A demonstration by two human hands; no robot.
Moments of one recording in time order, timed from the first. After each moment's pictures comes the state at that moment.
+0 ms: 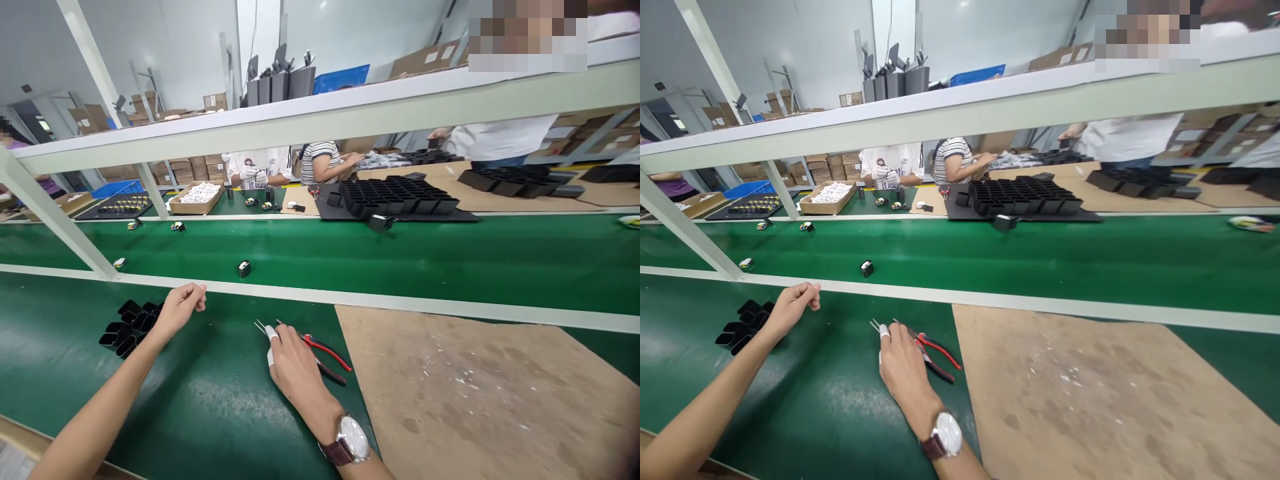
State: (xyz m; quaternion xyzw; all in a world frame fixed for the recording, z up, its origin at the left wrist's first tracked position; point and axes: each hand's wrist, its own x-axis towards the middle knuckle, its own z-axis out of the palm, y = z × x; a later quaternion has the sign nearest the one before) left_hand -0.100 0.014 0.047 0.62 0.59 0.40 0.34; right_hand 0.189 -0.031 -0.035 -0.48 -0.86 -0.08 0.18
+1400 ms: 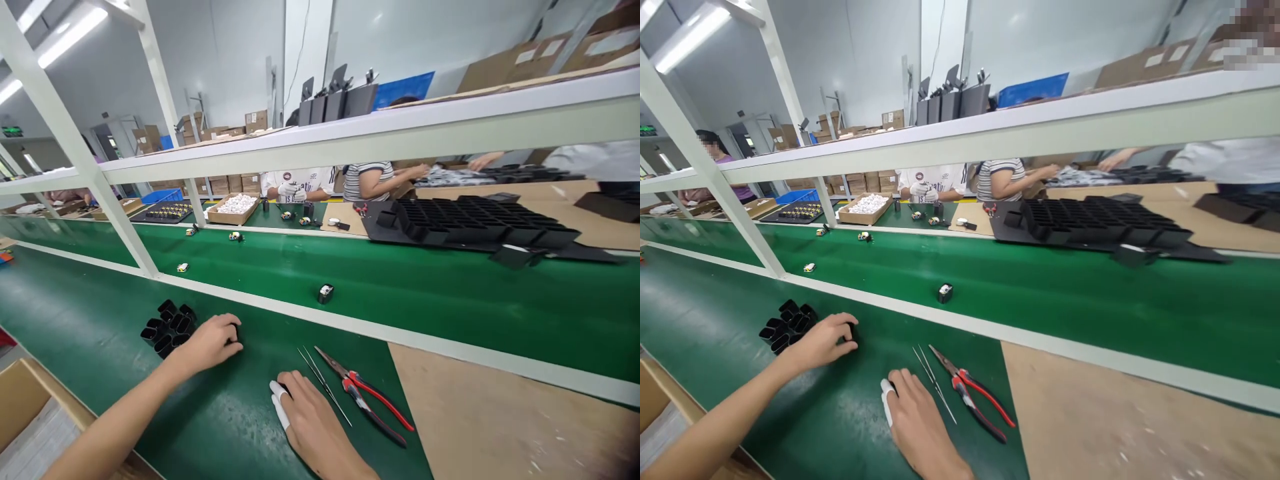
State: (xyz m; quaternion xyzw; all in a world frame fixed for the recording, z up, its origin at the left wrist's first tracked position) left_hand -0.117 -0.025 0.028 0.81 0.57 0.13 0.05; right_hand 0.170 -0.049 -0.061 -0.30 -0.92 -0.02 0.25
